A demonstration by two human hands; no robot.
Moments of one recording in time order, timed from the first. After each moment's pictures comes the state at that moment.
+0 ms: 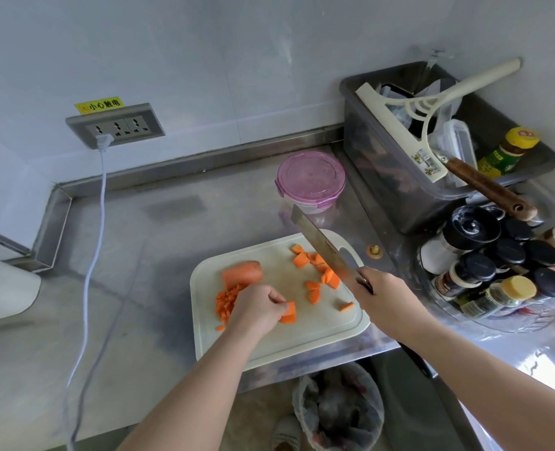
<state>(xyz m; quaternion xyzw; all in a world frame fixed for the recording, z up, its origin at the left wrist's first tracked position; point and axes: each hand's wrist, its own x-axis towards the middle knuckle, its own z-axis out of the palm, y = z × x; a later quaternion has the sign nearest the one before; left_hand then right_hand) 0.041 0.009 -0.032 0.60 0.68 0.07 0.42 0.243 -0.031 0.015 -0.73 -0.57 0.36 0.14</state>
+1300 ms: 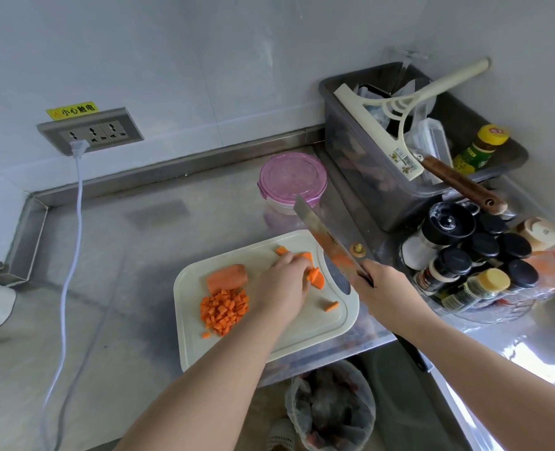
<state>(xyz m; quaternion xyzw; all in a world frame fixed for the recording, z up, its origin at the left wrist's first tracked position) 0.098 0.027 -0.024 0.80 0.55 0.07 0.21 0.259 -0.033 0.022 -0.75 -0.52 0.36 0.19</state>
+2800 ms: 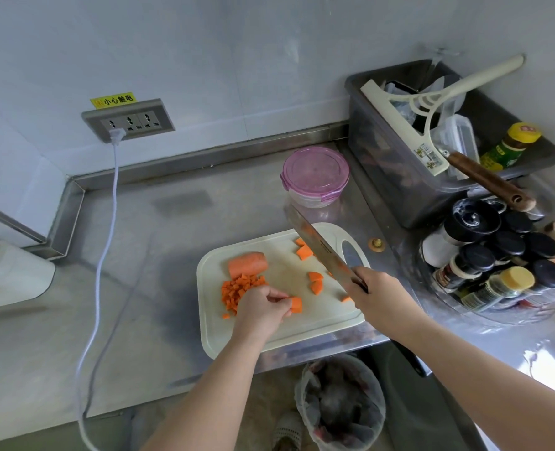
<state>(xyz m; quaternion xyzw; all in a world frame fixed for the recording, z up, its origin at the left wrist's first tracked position) 0.042 -0.019 -0.044 0.46 0.70 0.21 0.51 0.232 -0.043 0.014 -0.71 -0.56 0.39 0.14</state>
